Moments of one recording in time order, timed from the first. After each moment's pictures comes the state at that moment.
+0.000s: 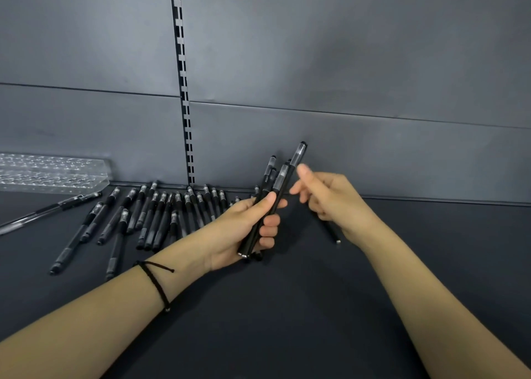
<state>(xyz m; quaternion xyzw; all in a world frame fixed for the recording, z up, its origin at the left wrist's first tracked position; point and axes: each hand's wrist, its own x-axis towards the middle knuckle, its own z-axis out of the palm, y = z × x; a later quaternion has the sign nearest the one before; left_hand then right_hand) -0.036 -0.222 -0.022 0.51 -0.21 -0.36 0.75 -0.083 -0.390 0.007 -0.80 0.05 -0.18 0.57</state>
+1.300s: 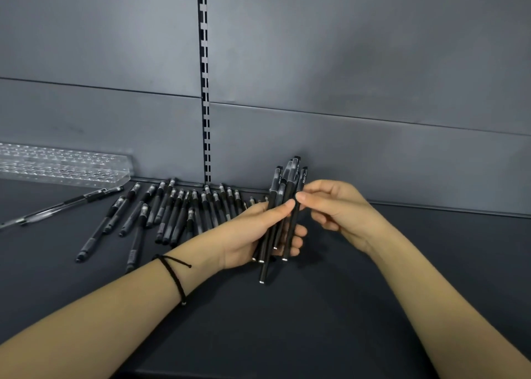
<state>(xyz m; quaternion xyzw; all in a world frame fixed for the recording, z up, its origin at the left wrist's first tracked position) -0.040 -0.215 -0.020 0.56 -0.23 -0.36 0.71 -0.083 -0.386 0.004 -0.76 0.01 -0.08 0.64</state>
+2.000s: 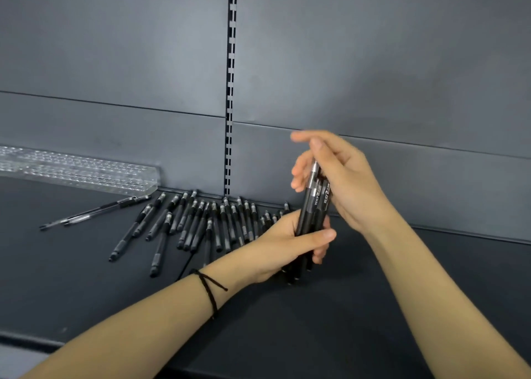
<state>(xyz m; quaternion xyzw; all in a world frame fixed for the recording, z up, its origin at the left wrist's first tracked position) -0.055 -0.229 -0.018 0.59 -0.43 -0.20 0.65 -0.080 -0.345 0.062 -0.71 -0.23 -0.22 0.62</state>
